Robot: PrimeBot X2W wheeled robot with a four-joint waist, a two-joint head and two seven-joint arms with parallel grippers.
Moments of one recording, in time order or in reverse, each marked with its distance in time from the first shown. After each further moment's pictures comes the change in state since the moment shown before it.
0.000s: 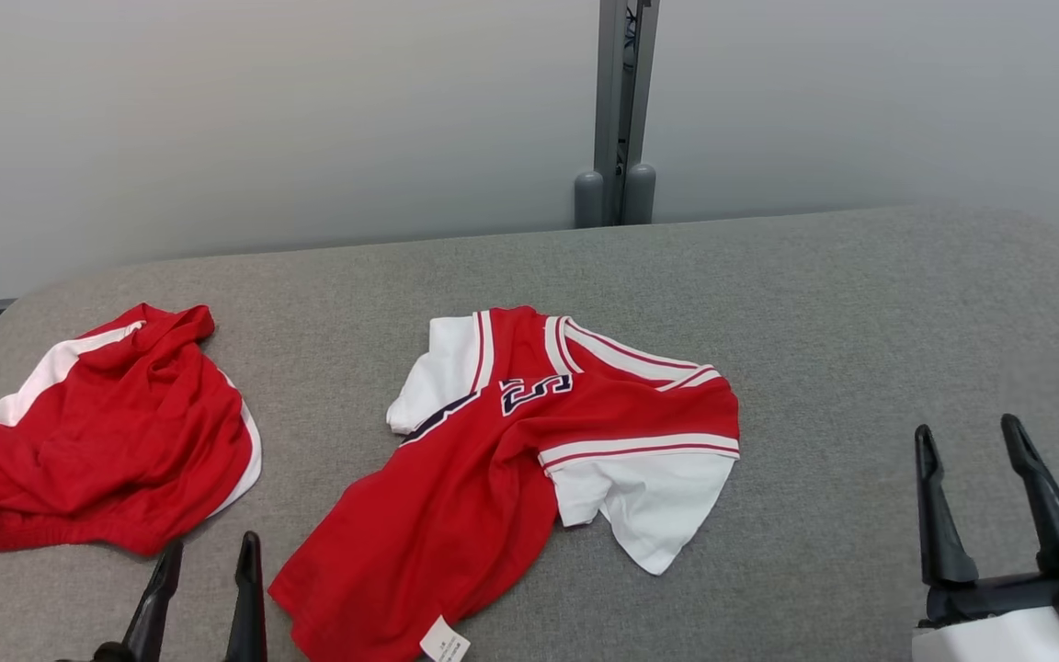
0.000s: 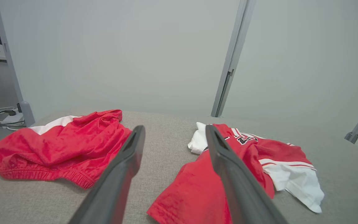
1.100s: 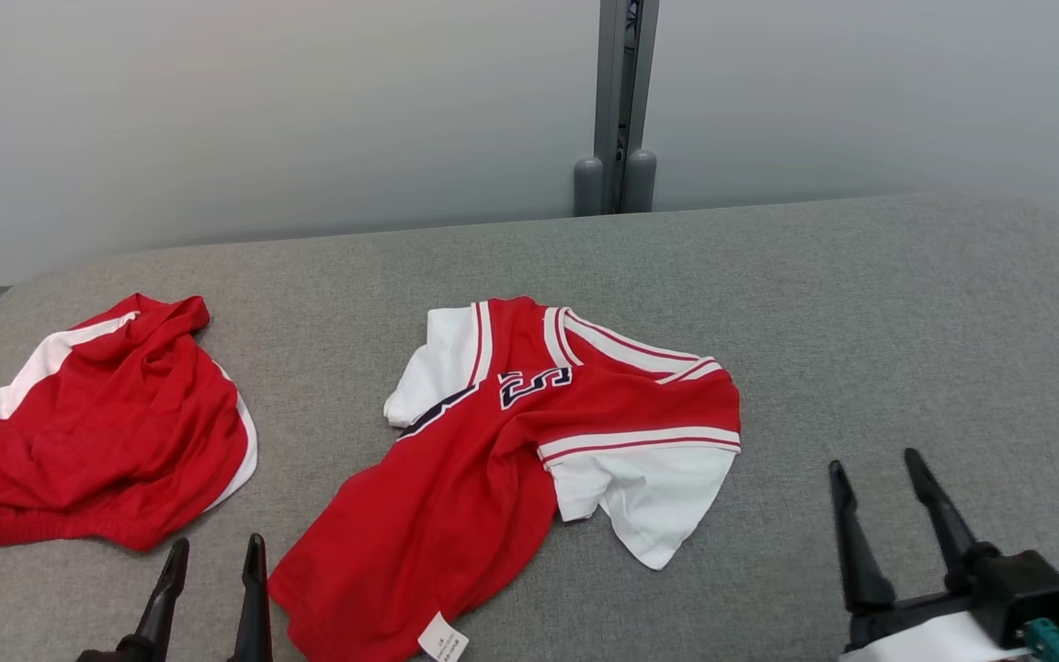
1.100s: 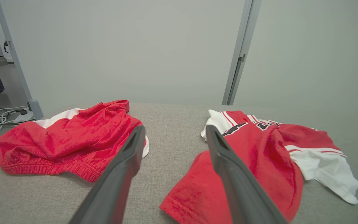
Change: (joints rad) left arm -0.092 -0.276 0.274 0.233 0.361 -0.258 -0.001; right arm -0.019 0.000 0.125 0.140 0.087 0.000 0.000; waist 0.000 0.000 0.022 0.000
